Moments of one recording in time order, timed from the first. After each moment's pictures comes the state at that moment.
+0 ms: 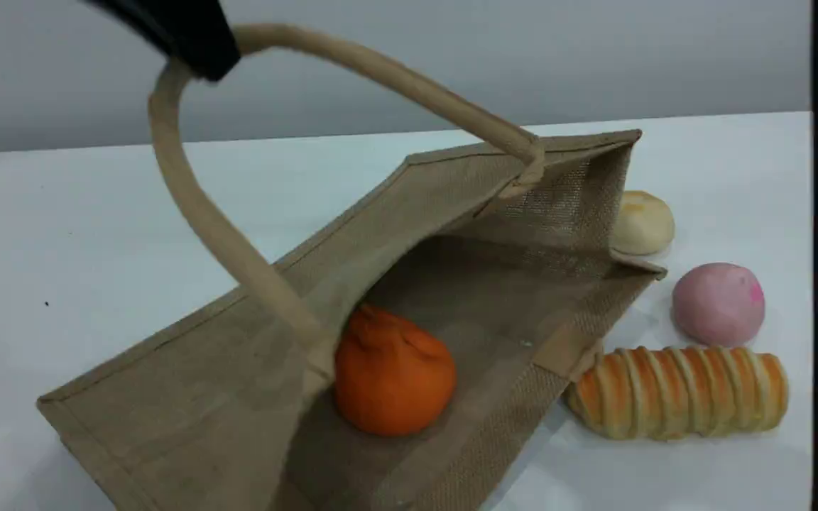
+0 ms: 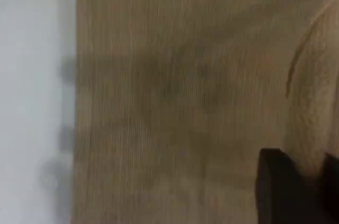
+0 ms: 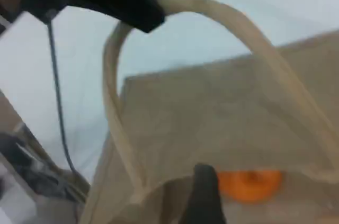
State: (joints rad) left arm -0.36 1.67 -1.36 -0.32 1.06 0.45; right arm 0.33 1.34 -0.96 0.87 0.73 -0.79
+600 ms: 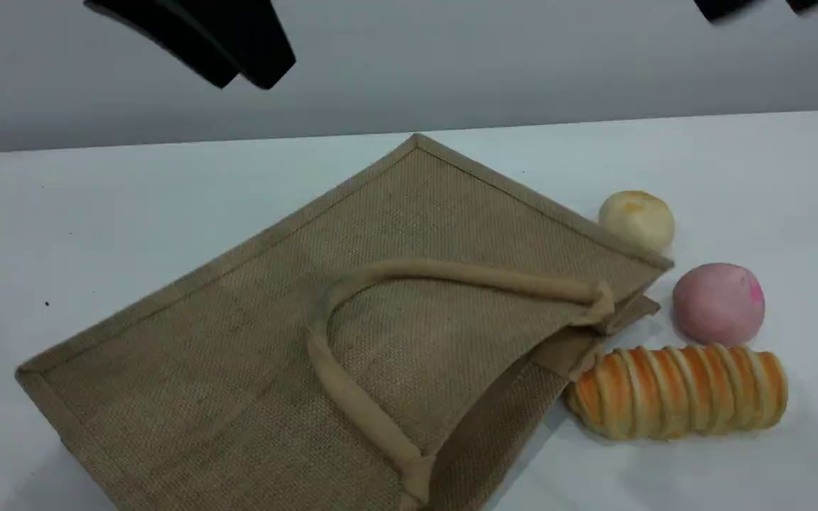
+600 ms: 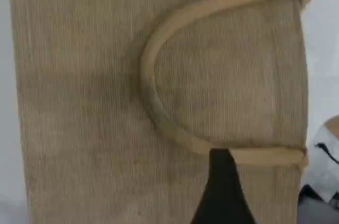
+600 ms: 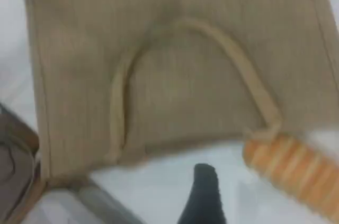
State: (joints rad) left arm -0.36 1.67 -1.36 -0.47 1.09 0.57; right arm 0.33 1.22 -0.96 0.42 0.87 -0.41
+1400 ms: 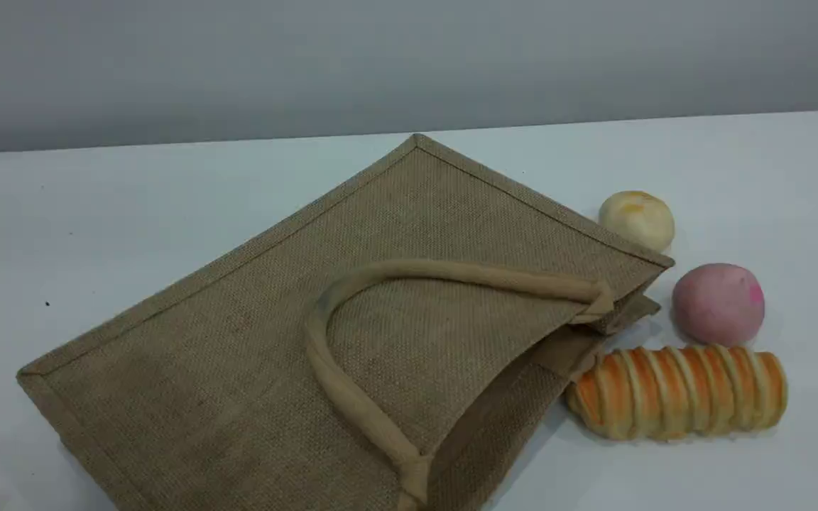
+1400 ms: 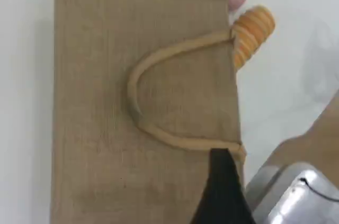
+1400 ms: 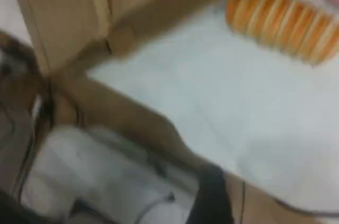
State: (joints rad) left arm -0.36 1.19 -1.36 -0.42 1.23 0.40; right arm 0.33 0.79 -0.85 0.24 1.23 -0.09
